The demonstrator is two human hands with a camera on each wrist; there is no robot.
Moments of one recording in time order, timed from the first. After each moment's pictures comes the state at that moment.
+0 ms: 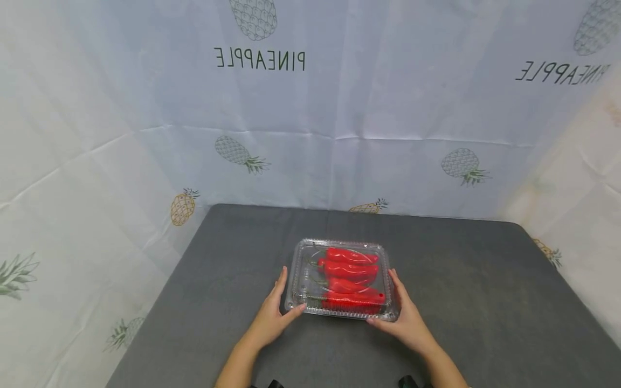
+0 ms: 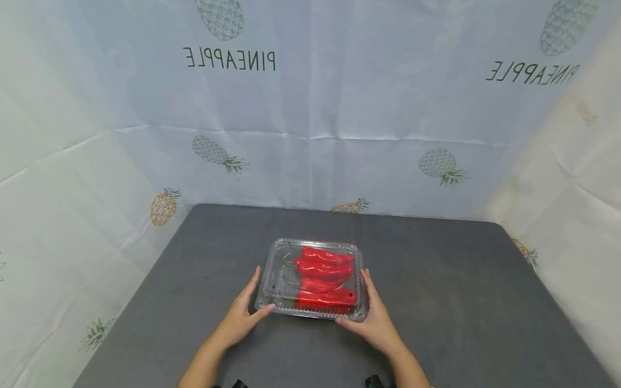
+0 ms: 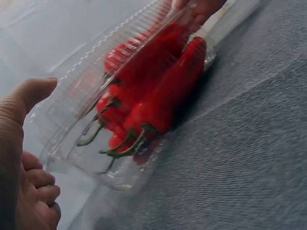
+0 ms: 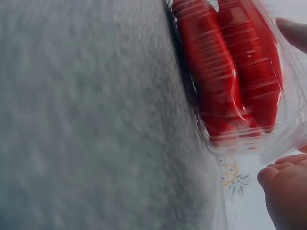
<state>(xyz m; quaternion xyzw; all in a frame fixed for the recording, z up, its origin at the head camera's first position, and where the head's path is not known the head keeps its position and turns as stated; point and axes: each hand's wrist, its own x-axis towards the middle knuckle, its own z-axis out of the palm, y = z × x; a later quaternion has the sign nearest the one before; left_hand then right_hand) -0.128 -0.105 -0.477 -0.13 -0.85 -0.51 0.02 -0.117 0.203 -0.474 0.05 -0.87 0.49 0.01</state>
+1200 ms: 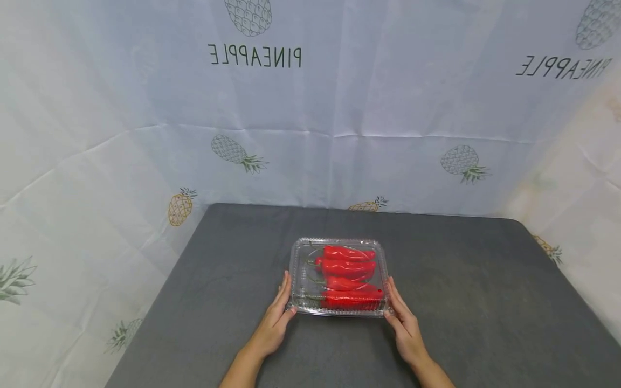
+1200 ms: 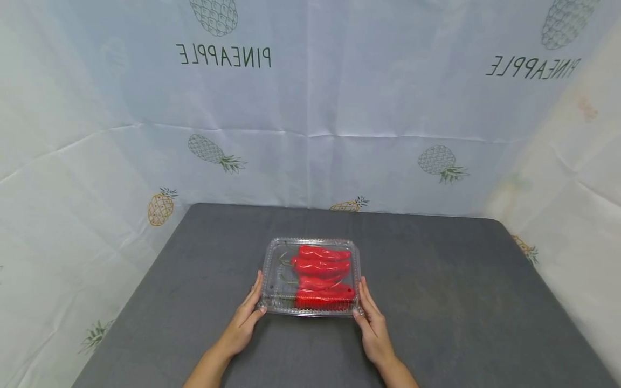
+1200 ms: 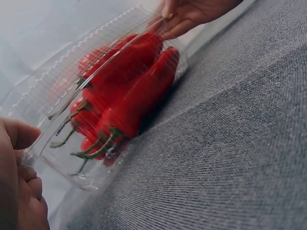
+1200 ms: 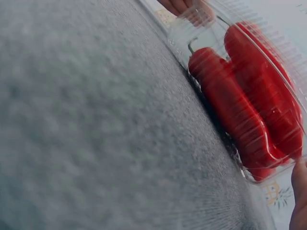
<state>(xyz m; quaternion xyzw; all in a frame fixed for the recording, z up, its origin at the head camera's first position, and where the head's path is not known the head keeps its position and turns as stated) -0.126 -0.099 -0.503 -0.27 -0.80 -0.53 0.12 -0.107 0.195 -0.505 0.25 -0.74 0.59 0.22</state>
